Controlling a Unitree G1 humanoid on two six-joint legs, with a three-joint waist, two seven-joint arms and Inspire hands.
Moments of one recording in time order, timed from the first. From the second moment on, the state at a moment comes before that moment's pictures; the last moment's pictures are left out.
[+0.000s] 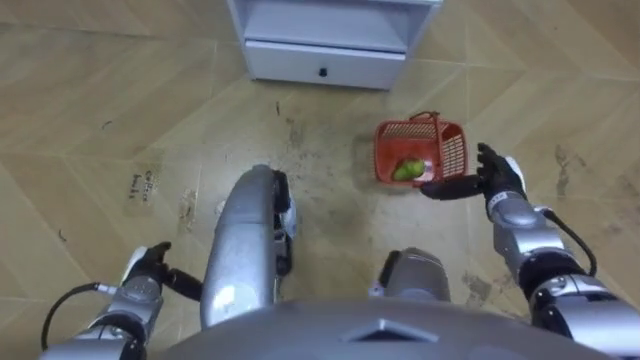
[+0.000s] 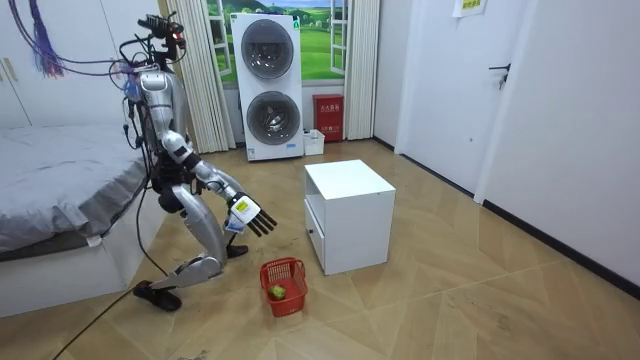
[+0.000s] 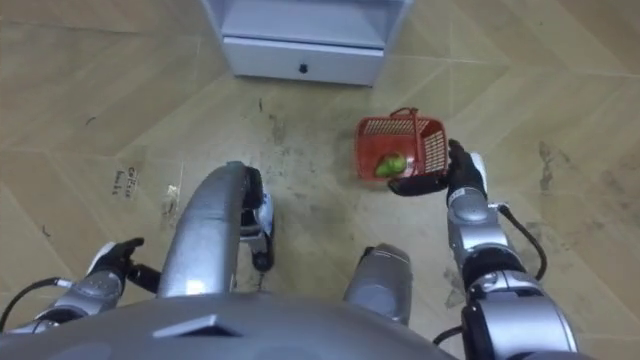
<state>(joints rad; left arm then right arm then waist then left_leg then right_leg) -0.01 0.30 -0.05 1.26 0.23 0.00 0.15 -0.15 -0.26 0.04 0.93 0.07 0.00 -0.15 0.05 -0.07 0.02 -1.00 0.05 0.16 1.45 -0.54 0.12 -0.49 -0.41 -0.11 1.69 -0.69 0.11</state>
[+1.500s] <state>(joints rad) 0.10 0.28 -0.34 1.28 0.03 -0.07 0.18 -0.24 -0.31 0.09 0.92 0.12 -0.03 -0.29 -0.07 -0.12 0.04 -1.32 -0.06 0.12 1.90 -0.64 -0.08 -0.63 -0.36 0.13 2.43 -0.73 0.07</state>
